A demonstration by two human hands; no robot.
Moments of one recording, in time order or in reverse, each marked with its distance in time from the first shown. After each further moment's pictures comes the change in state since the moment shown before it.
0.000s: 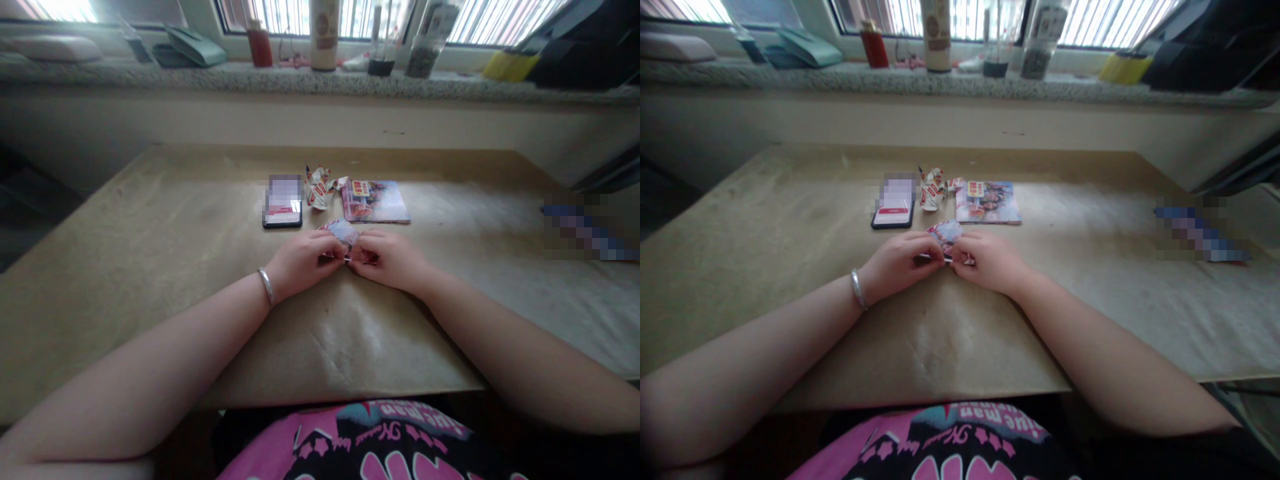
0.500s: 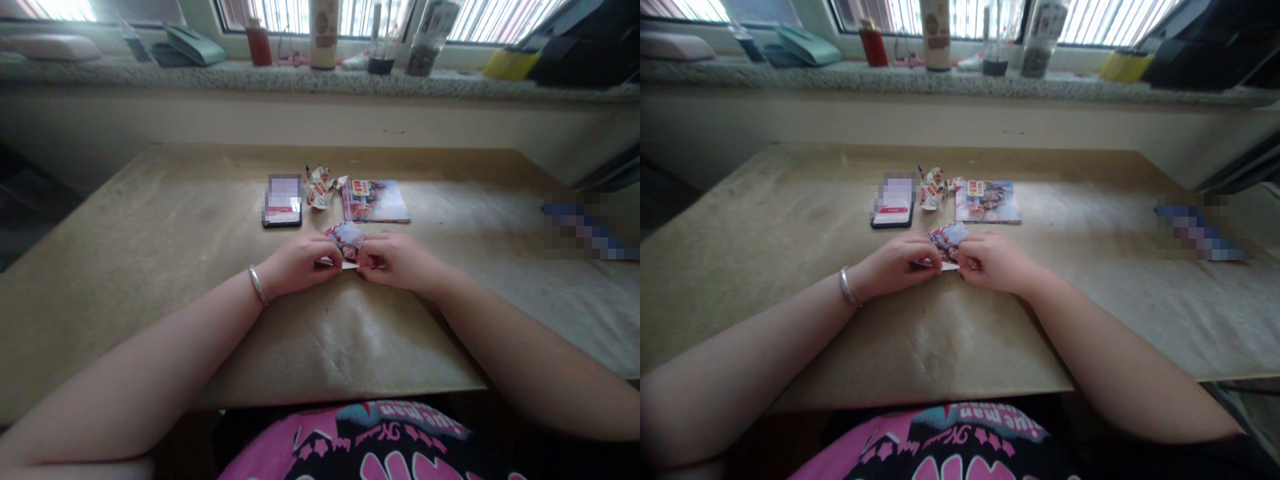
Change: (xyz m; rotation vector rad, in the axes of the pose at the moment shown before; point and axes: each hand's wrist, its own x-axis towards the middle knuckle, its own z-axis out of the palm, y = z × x) left_hand 0.001 0.000 -0.011 -0.047 -0.167 0.071; right_hand -0.004 0.000 -0.013 -0.032 -0.132 -0.033
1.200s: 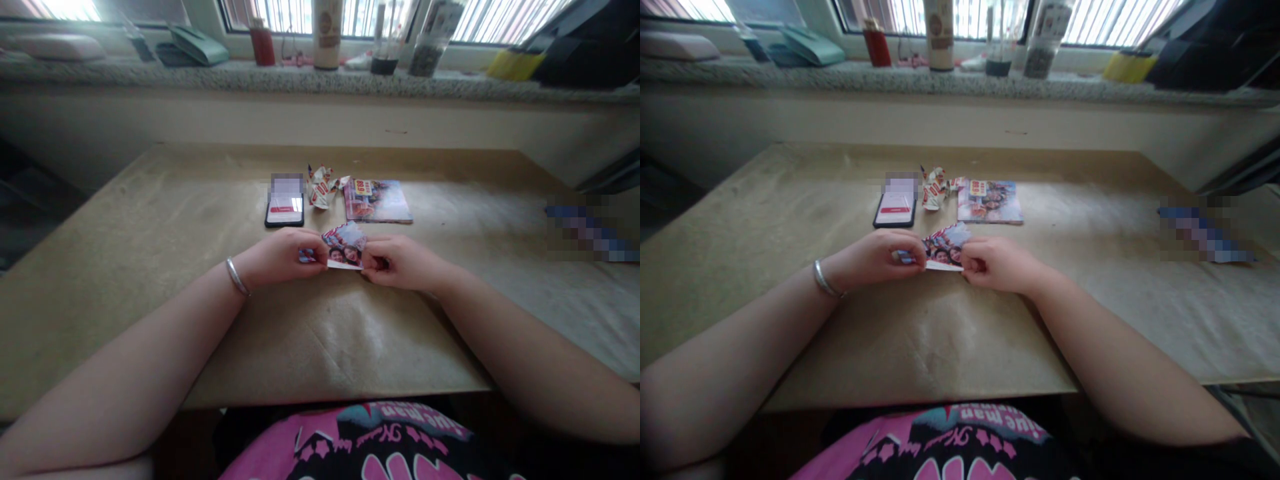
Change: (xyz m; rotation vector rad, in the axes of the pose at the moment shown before) left_hand -0.010 -0.005 -0.029 -0.112 -0.094 -0.111; right_hand -0.004 0.005 0.001 0.152 -0.036 -0.005
